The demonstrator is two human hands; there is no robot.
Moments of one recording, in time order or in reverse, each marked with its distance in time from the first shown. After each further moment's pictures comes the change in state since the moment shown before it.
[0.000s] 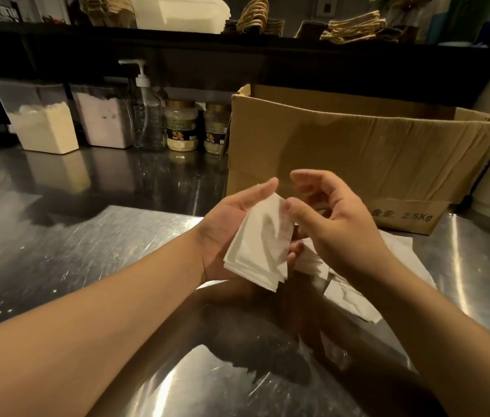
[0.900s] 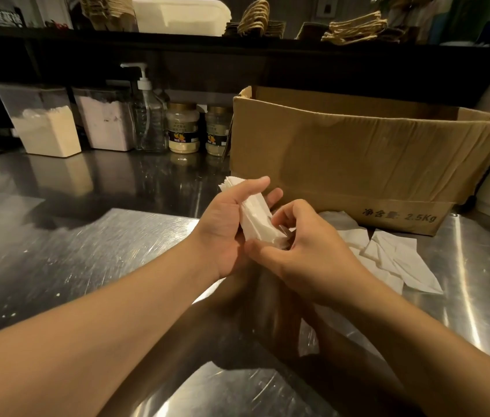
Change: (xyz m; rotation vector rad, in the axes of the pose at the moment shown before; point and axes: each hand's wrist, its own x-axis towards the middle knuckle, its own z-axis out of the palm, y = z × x) left_hand 0.006 -0.006 0.006 -0.220 0.317 0.358; right_hand -0.012 -0.006 0.024 -0.233 -0.208 0.115
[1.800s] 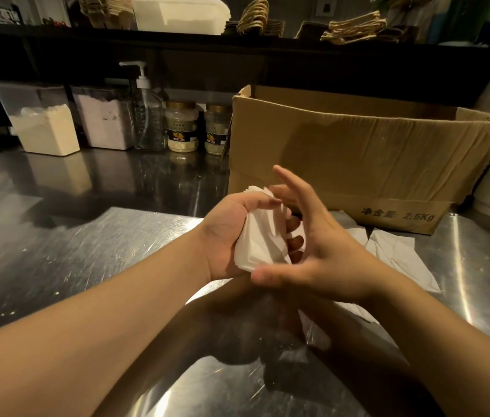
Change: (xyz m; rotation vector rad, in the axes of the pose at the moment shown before) left_hand -0.009 0.007 0.002 0.151 -0.205 -0.323; right_hand 0.005 0.013 -0.022 -0.047 -0.138 -0.263
